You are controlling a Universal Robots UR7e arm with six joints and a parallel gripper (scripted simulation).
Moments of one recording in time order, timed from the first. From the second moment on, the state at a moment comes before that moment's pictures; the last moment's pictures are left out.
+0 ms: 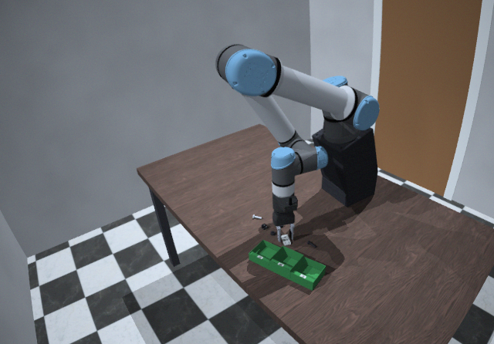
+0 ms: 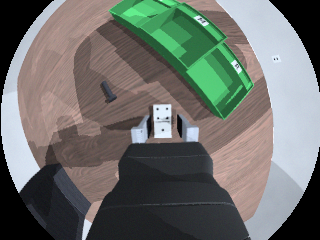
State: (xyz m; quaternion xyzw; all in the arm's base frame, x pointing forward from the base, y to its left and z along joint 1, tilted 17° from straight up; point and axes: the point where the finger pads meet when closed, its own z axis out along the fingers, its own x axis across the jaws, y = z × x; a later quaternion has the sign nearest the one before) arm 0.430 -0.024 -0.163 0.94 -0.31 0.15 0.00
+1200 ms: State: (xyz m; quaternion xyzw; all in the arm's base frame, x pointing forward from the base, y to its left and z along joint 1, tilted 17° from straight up) arm 0.431 -0.024 -0.170 0.94 -0.31 0.15 0.00
